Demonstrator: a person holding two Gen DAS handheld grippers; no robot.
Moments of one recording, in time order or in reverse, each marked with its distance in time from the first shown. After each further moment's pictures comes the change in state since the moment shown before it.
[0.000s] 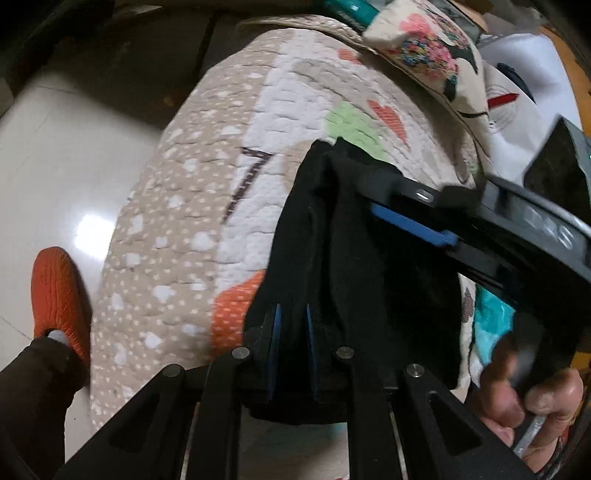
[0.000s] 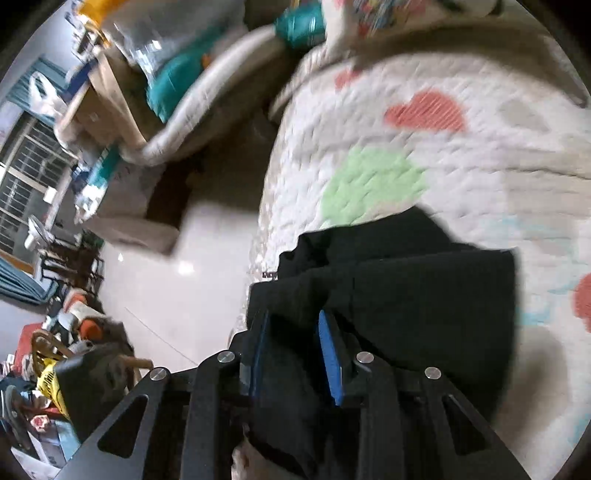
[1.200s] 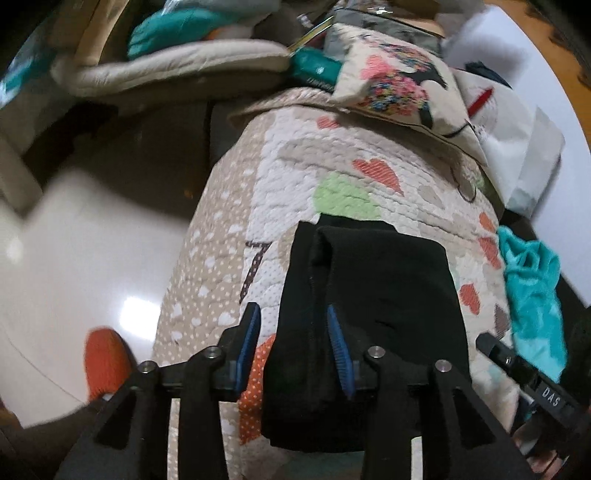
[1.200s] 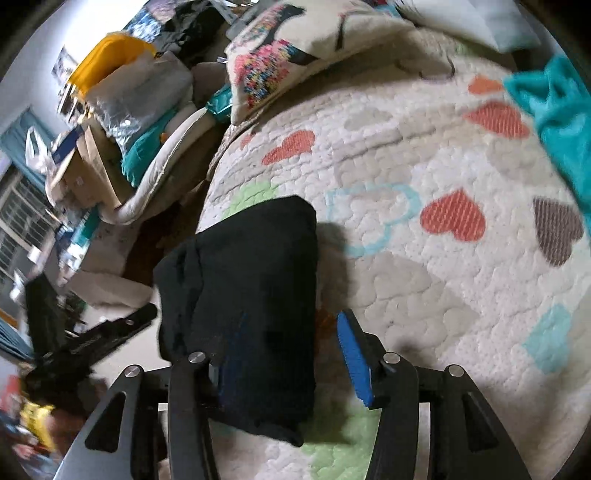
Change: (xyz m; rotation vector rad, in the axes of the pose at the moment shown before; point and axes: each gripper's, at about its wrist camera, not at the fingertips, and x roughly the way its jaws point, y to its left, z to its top) left arm -0.036 -0.047 -0.001 0.224 -0.295 0.207; right arm -0.116 -0.096 -0.108 0.082 -0.346 -0.140
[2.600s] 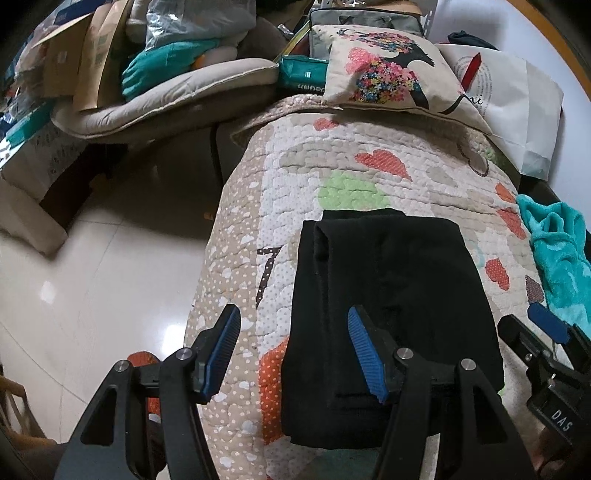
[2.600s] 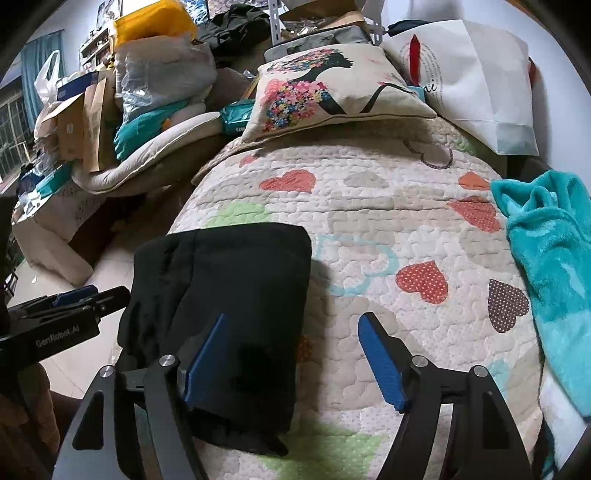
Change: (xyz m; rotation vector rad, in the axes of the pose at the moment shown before) left arm -0.001 -0.017 -0.009 0.115 -0.020 0.124; right arm -0.009 0.045 -0.014 -0.245 -0.121 -0.213
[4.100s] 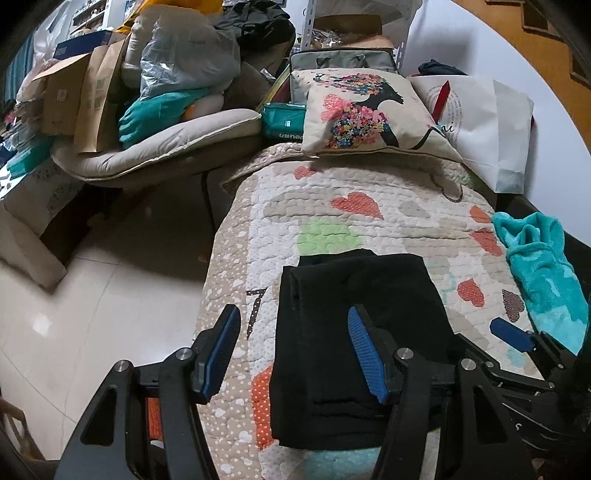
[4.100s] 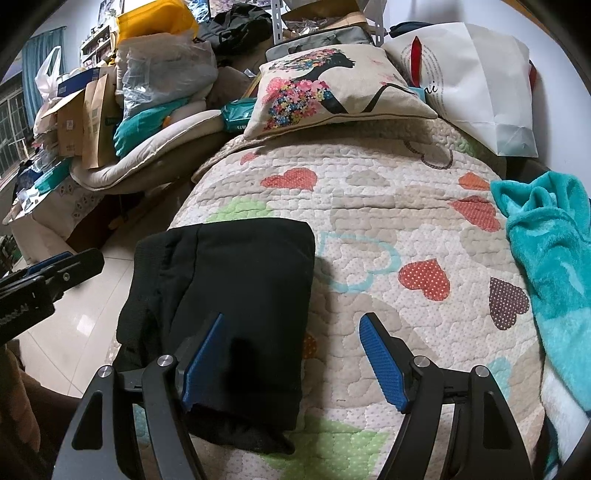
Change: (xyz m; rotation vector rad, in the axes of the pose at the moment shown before) left arm -0.045 -0.012 0.005 0.053 -0.162 -0.032; right arm 0.001 0.003 -0.003 -0.001 -0.006 -0.010
